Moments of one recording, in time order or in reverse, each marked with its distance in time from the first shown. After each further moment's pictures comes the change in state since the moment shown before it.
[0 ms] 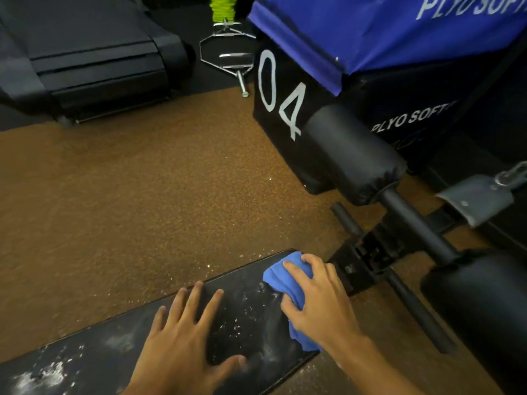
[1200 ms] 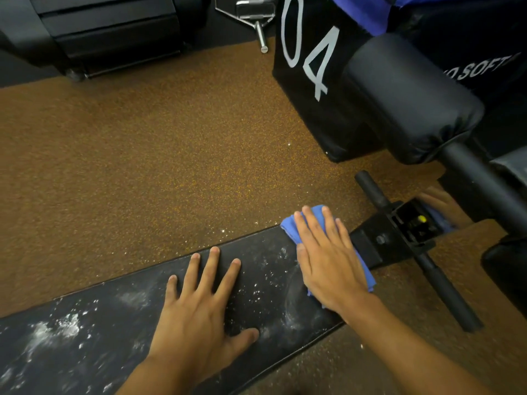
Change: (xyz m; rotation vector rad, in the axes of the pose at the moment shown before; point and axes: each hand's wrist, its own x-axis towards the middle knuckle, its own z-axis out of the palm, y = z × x) left_hand 0.003 -0.013 0.047 0.101 0.196 0.024; right_hand 0.028 -0.002 0.049 -0.219 -0.023 -0.120
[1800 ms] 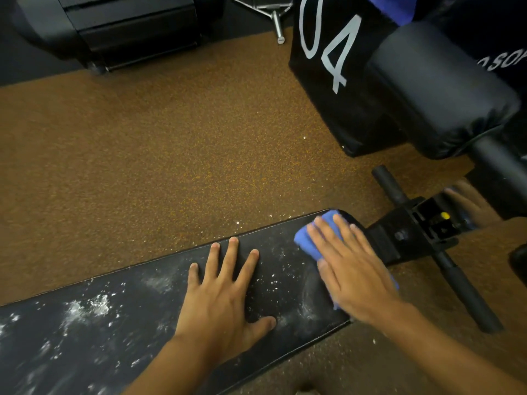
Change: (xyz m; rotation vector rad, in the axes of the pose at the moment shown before) left_hand -0.001 0.003 -0.008 -0.042 -0.106 -0.026; right_hand -0.029 0.013 -0.008 -0.011 -0.062 -0.179
